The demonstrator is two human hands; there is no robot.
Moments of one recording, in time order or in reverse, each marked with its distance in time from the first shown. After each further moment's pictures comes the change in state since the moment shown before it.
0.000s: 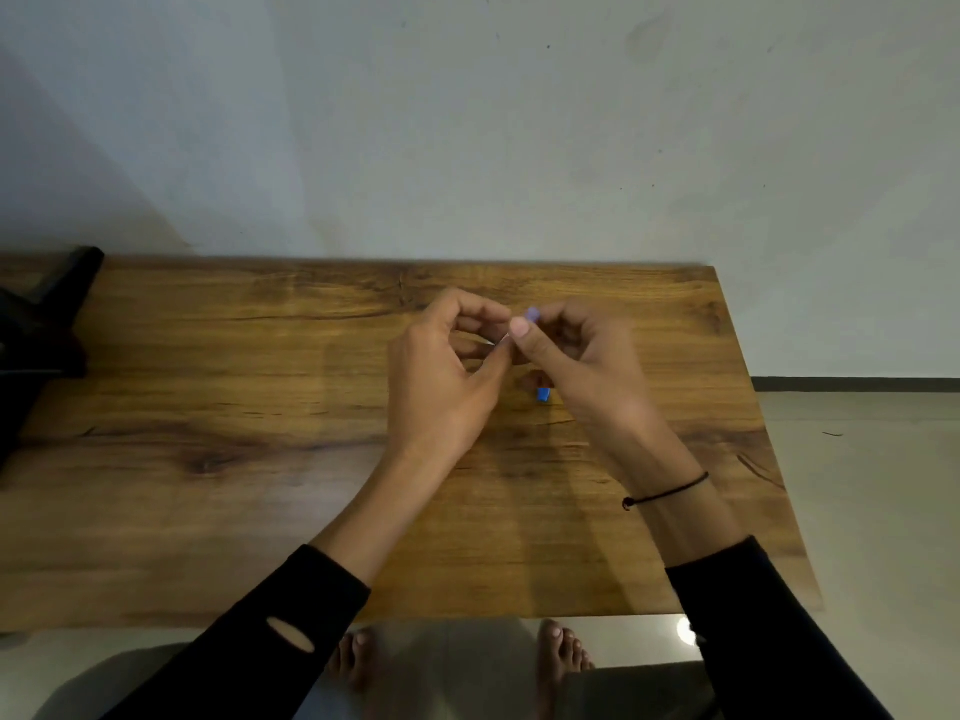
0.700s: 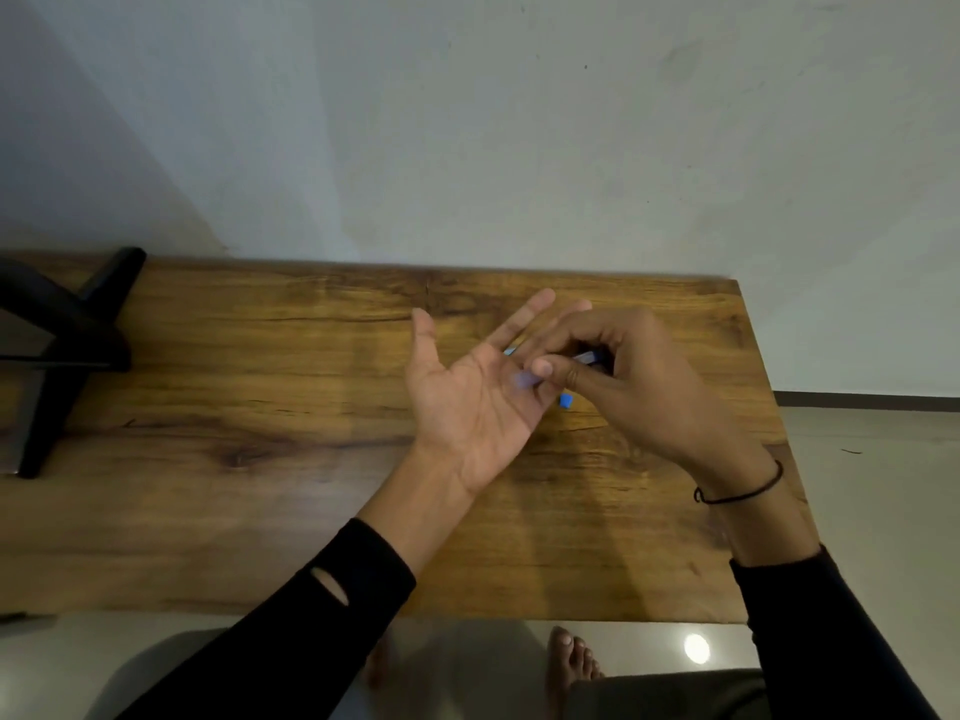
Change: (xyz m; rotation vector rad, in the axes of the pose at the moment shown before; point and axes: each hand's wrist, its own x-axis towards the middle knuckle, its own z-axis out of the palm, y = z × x) left_hand 0.001 0.004 0.001 -1.423 -0.319 -0.740; right_hand 0.004 -0.025 -0.024 -0.423 -0.368 -0.306
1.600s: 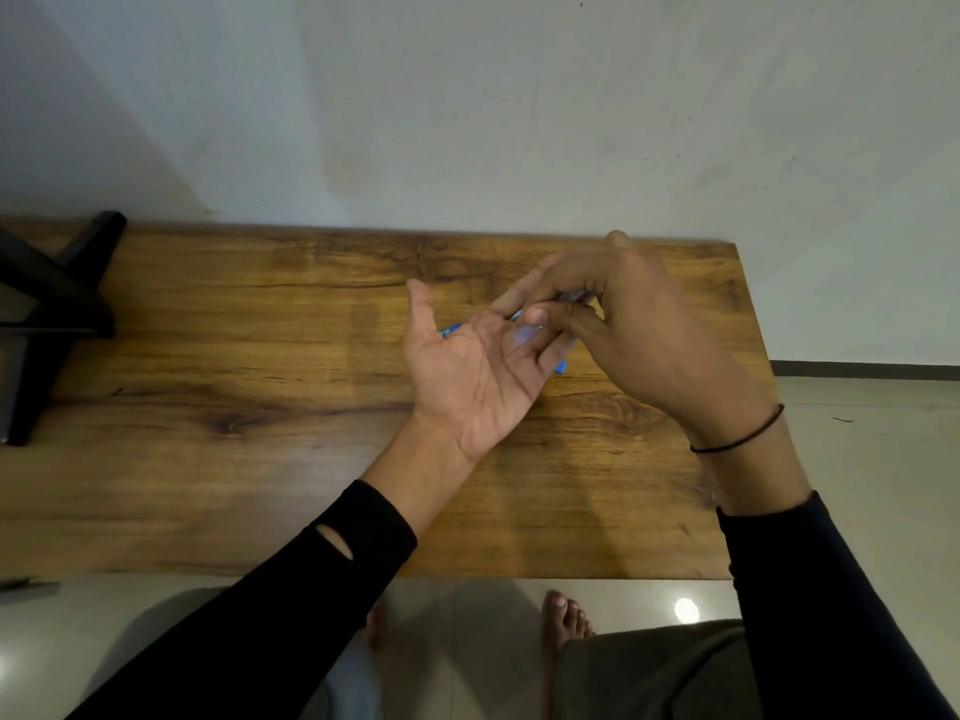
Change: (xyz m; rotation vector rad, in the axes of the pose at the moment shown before) left_hand 0.008 -0.013 -0.018 -0.051 -0.302 -0.030; right_hand 0.006 -0.026 -0.005 -0.402 0.022 -0.047
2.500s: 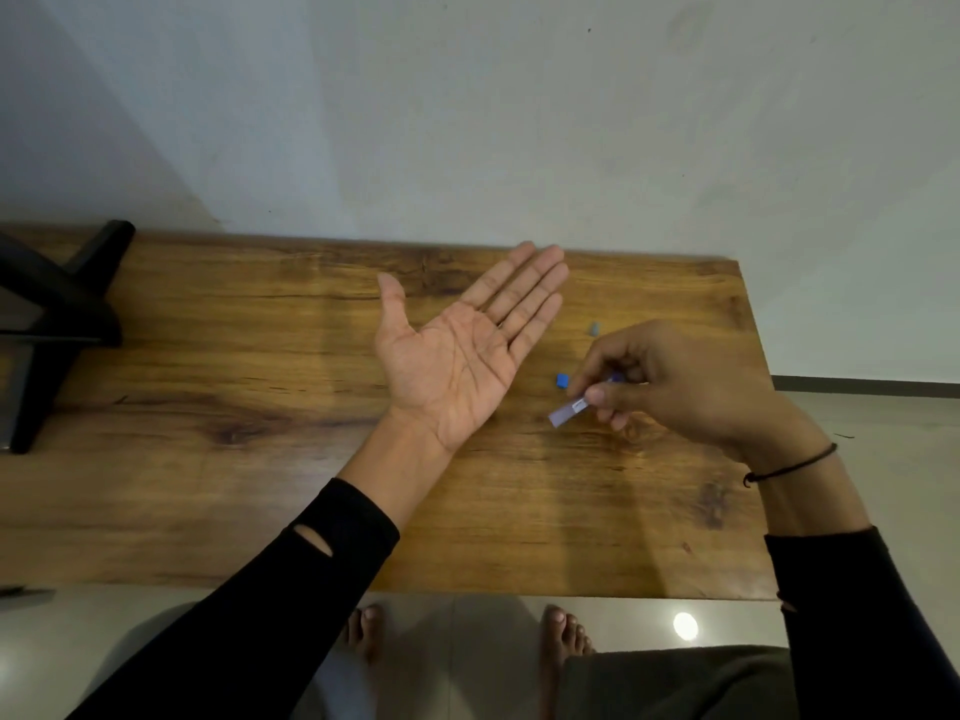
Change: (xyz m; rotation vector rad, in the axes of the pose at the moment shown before) left_hand 0.003 0.030 0.005 -0.079 0.035 0.061; right_hand -0.027 0.055 -0.004 0.369 -0.329 0.329
